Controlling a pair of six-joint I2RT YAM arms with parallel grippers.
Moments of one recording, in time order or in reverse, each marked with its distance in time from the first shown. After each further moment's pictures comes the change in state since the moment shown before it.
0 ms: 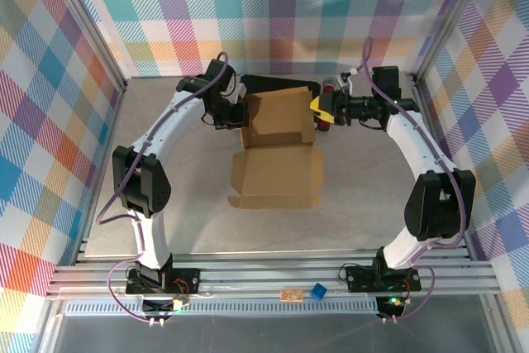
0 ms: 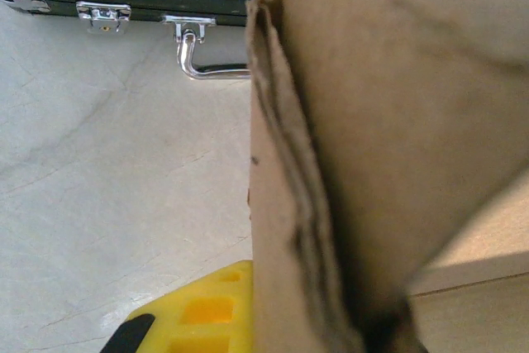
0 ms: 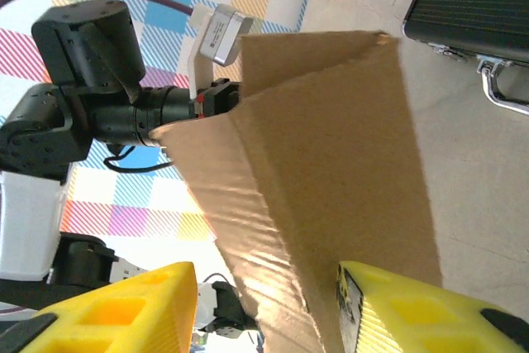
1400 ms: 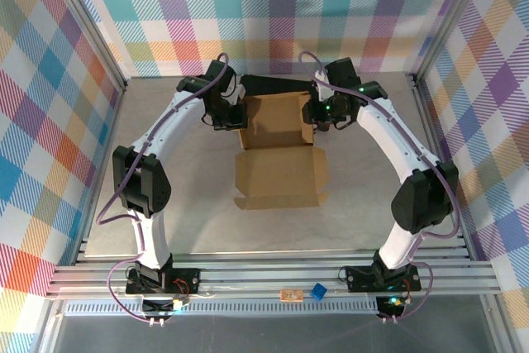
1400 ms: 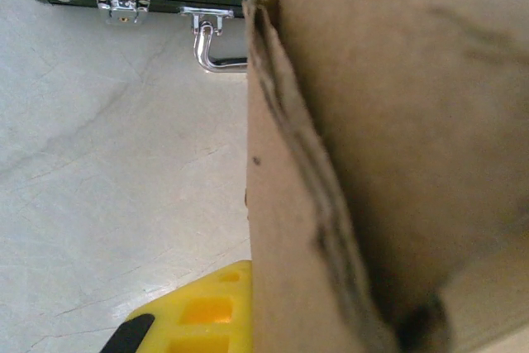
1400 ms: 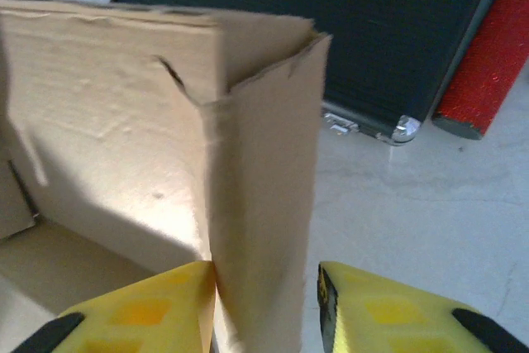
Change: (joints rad) left arm -0.010 0.000 0.000 -0.019 -0.031 0.000; right arm 0.280 0.102 0.283 -0.418 0.964 -0.301
